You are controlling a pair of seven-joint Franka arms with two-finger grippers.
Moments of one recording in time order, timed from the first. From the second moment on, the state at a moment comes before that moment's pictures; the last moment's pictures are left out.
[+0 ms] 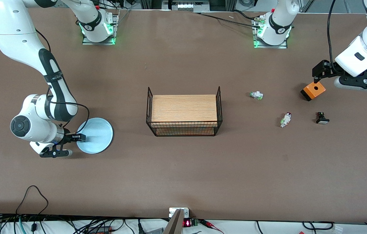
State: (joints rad) left arm -0.15 -0.03 0.04 -1.68 0.10 1.62 0.05; right arm 0.00 0.70 -0.01 -1.66 0.02 2.30 -0.10
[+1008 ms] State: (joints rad) left arm -0.15 -0.01 0.04 -1.68 0.10 1.62 0.05; right arm -0.01 0.67 -0.02 -1.68 0.03 2.25 -0.12
